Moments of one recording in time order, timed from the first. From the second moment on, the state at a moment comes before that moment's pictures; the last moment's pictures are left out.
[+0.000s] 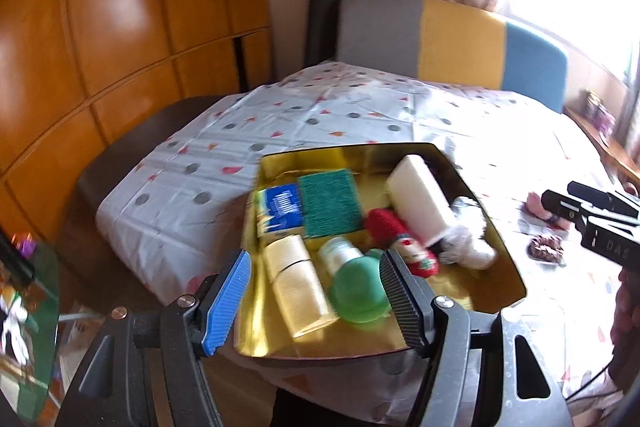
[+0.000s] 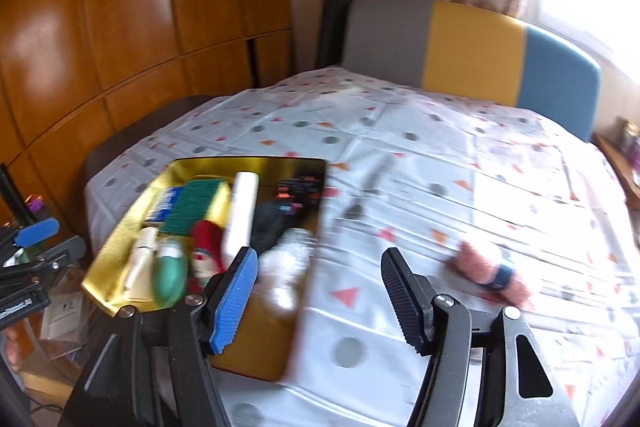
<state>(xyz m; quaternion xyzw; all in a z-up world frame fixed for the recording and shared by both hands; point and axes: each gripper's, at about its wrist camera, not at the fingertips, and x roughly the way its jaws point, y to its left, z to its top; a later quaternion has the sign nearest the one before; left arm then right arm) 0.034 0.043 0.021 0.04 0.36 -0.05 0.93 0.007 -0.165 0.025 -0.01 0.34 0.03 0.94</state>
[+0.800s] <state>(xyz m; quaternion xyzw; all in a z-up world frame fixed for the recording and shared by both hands) 0.058 -0.214 -0.009 0.24 0.37 -0.33 0.83 -0.055 -0.395 0.000 0.16 0.33 -0.20 0.91</state>
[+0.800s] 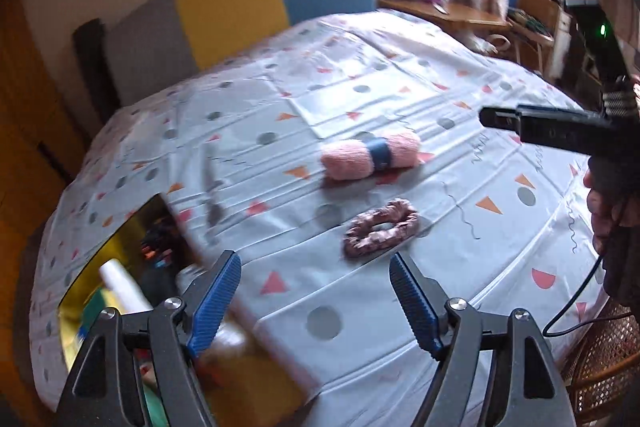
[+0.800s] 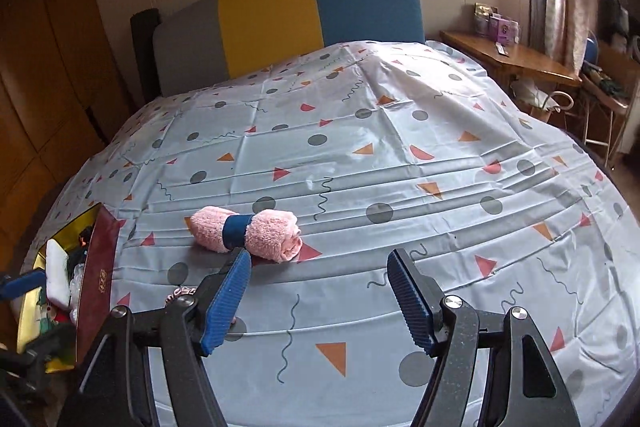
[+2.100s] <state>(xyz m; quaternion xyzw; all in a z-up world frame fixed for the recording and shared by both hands) 0.060 -0.196 -0.024 0.12 0.42 -0.35 0.83 0.015 -0.357 -0.022 0.05 0.41 -0.07 0.91</state>
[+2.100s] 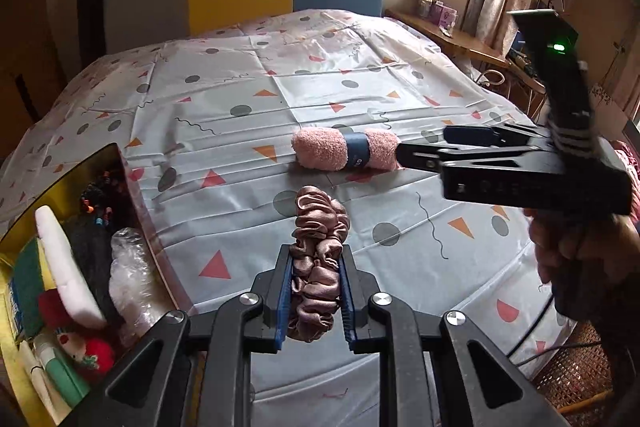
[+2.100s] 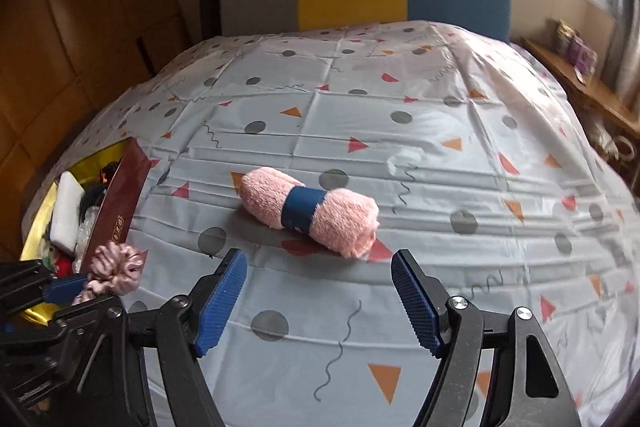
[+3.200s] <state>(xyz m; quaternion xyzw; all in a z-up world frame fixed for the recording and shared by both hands) 0.042 -0.097 0.013 0.06 0.39 -0.26 0.88 0.062 -0.298 -0.073 -0.04 0.53 -0.02 0.84</state>
